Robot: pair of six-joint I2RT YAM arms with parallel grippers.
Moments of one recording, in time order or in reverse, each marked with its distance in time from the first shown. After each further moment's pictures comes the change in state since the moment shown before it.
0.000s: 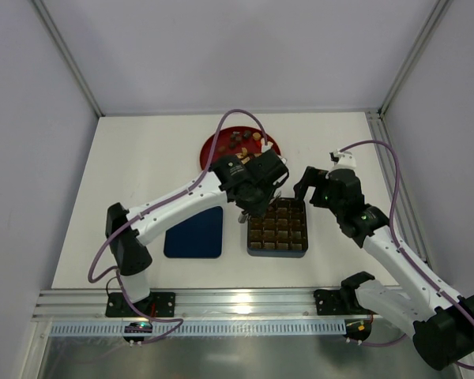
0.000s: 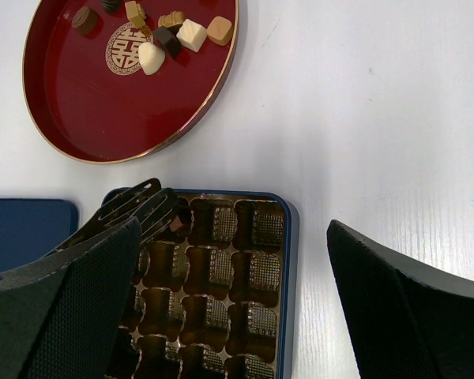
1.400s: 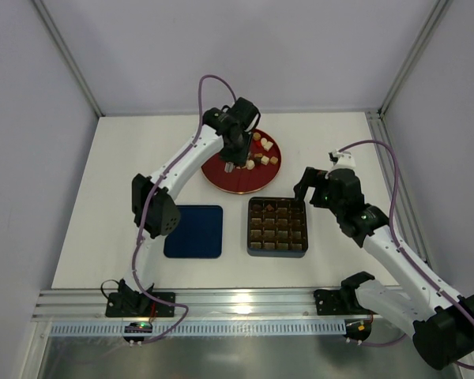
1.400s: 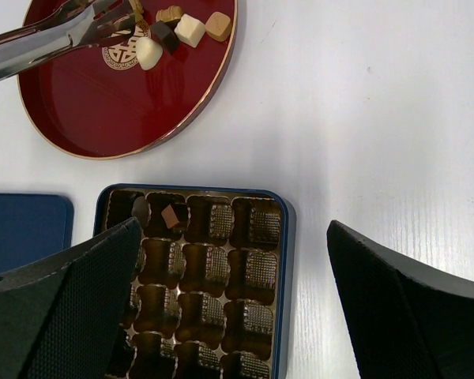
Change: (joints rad) left arm 0.391 0.380 0.439 -0.052 0.025 0.140; right arm 0.000 0.003 0.005 -0.012 -0.003 -0.015
